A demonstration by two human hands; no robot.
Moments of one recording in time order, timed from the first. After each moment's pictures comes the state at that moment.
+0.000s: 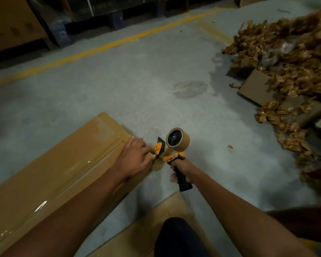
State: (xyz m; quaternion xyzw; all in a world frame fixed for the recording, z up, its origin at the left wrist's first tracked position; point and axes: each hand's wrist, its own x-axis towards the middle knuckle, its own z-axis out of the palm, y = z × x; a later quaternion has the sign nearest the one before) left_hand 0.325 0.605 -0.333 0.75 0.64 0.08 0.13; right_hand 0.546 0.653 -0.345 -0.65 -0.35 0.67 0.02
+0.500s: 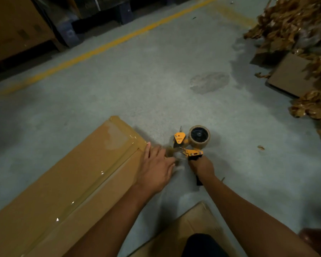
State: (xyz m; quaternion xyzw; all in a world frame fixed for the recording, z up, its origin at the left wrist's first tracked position) left_hand 0.344 0.605 -0.346 0.75 0.66 0.03 0.04; right_hand 0.512 0.692 -0.426 -0.76 -0.48 0.43 0.00
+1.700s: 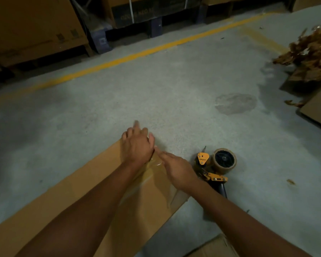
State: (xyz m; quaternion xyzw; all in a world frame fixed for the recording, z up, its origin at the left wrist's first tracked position) left_hand 0.200 0.680 -0.351 0.52 0.85 0.08 -0.01; right_hand 0.375 0.687 -0.342 -0.34 -0.87 0.34 0.05
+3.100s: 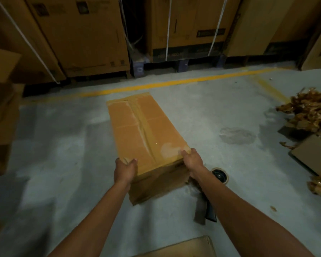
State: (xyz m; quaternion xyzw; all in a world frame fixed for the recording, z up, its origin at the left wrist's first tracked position) left_hand 0.208 0.527 -0.268 0.02 0.83 0.47 0.29; right_hand 0.378 0.704 -0.264 -0.59 -0.63 0.50 0.08
